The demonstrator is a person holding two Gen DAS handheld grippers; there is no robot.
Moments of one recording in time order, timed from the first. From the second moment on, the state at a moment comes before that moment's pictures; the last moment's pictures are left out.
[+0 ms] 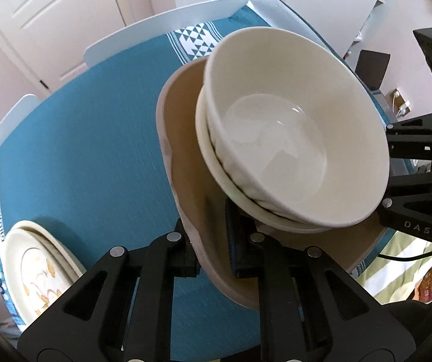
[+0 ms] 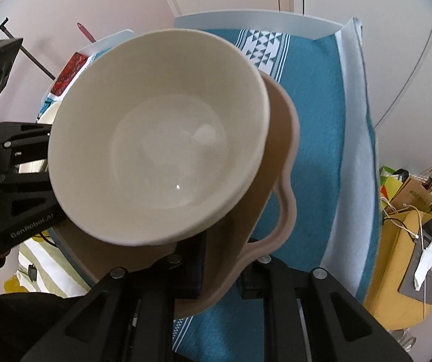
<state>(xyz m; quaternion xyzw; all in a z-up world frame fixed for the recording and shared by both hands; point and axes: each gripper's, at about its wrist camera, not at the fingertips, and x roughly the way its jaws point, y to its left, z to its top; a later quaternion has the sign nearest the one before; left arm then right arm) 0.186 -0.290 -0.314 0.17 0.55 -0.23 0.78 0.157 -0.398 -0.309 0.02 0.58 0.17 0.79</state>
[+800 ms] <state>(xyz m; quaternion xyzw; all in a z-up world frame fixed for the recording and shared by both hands) 0.166 -0.162 -0.230 0.12 0.52 -0.15 0.83 0.173 -0.274 -0.215 -0.07 0.53 0.22 0.82</state>
